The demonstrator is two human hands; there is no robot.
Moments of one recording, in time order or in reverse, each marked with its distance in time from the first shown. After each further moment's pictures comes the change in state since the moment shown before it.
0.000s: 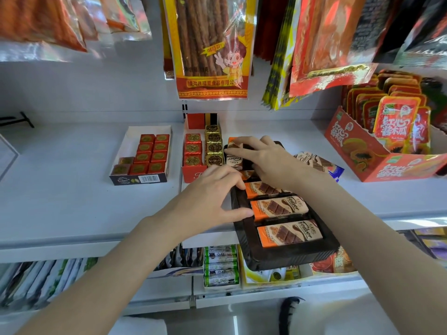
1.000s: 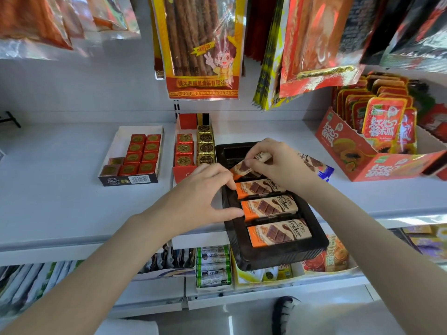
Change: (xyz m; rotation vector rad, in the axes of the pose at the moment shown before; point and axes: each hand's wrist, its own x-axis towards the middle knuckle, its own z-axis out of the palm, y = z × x) left_hand 0.002 0.000 -0.003 -0.033 -0.017 -0.009; right_hand -0.024 0.002 -0.008 0.533 0.189 0.292
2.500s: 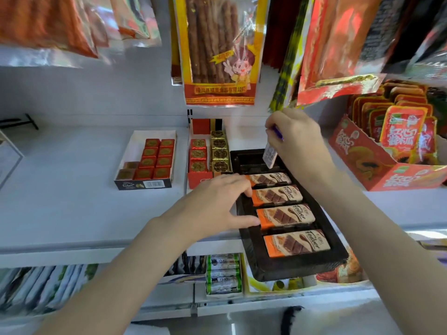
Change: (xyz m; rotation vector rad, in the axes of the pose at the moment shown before) left_hand 0.001 0.010 -0.010 0.071 -0.081 -0.044; right_hand 0.033 -0.022 -0.013 -0.435 0.483 -0.353
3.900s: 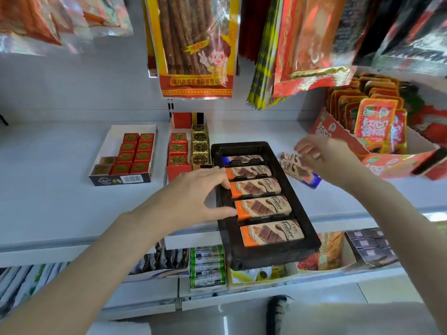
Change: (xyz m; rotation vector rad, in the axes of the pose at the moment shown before) left_hand -0.002 0.001 0.001 -0.058 0.017 -0.008; right_hand -0.053 0.068 -0.047 0.069 -0.509 0.417
